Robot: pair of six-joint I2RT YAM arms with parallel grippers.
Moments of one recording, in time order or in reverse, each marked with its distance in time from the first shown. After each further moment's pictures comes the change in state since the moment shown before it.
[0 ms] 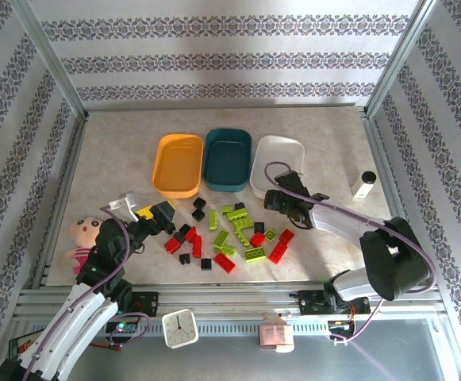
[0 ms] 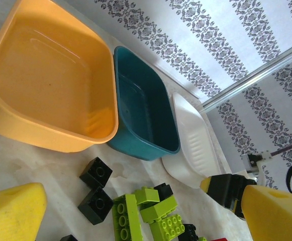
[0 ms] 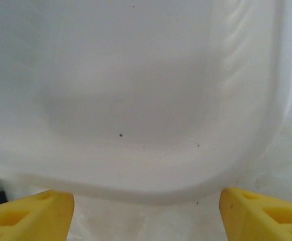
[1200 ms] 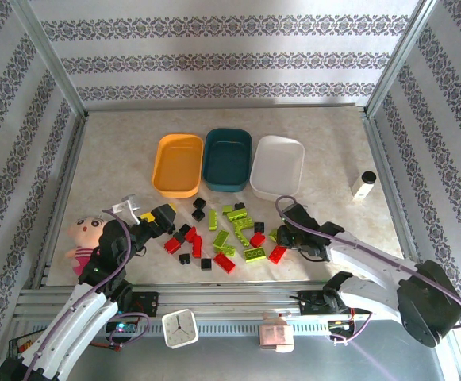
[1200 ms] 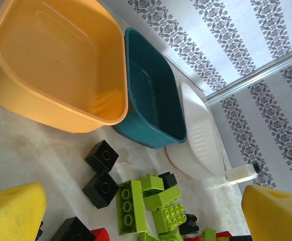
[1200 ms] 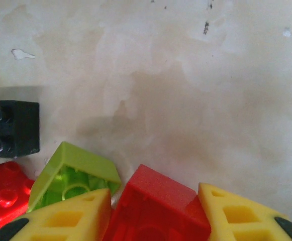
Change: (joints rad) left arm 0.000 0.003 -0.041 0.002 0.019 -0.058; right arm 0.159 -0.340 -0.227 -0.263 -0.036 0.087
